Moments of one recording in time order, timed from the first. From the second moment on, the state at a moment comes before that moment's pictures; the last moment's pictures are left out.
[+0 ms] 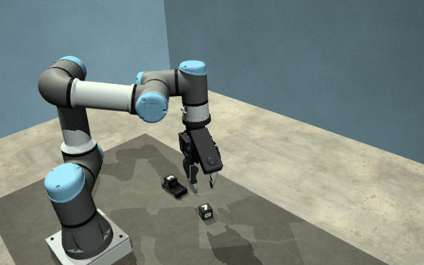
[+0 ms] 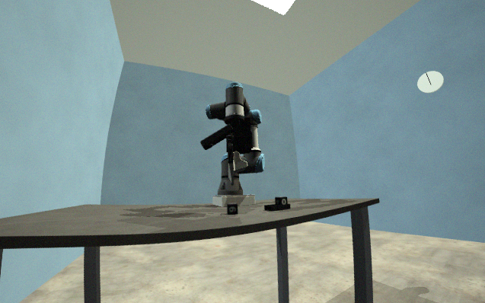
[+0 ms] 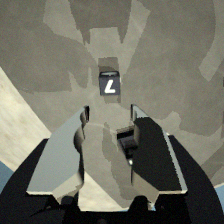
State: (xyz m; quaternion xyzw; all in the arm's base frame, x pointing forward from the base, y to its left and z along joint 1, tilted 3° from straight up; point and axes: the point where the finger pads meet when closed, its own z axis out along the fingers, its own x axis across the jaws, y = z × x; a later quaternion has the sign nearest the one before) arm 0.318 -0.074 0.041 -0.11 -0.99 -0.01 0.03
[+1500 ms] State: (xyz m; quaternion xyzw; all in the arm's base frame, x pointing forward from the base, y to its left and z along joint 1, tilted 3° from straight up) arm 0.318 -0.074 0.029 -0.11 -0.99 -0.01 0.03
